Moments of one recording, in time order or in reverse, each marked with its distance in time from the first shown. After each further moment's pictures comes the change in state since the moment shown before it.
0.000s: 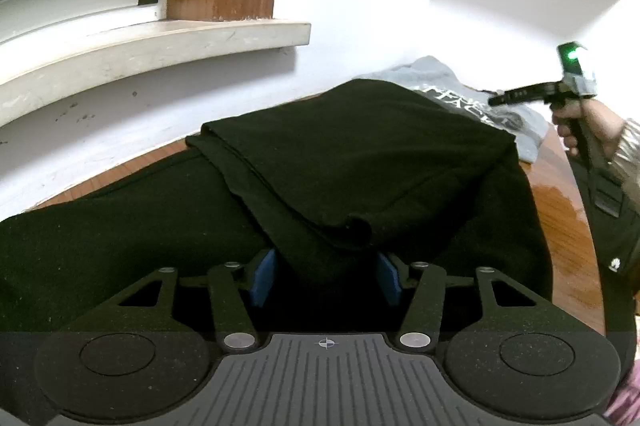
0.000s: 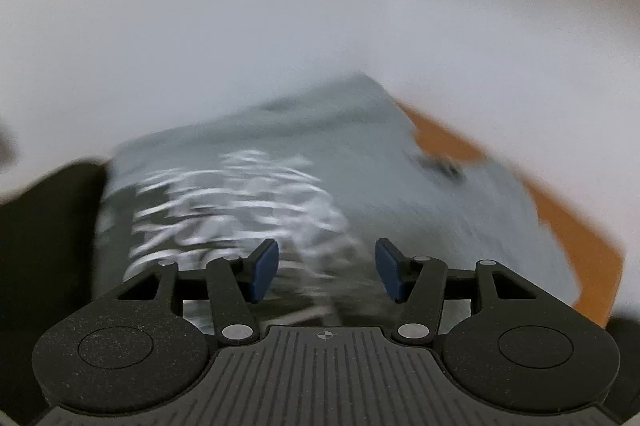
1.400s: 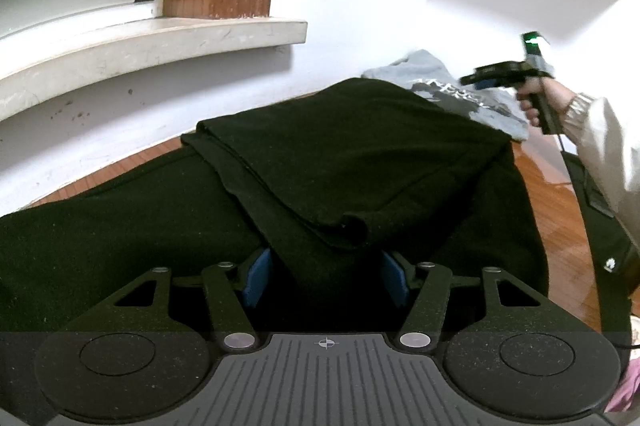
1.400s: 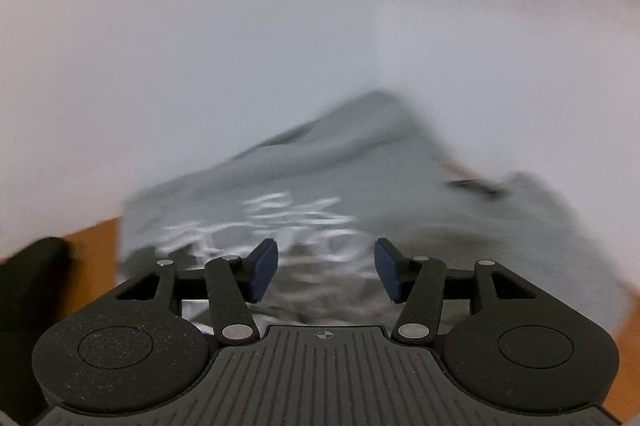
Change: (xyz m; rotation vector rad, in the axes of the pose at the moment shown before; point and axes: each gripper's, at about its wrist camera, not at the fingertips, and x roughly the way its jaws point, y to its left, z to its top) left arm 0.002 0.002 -0.001 0.005 0.002 -0.018; right arm 0.000 0.032 0.008 -0.016 -0.077 0.025
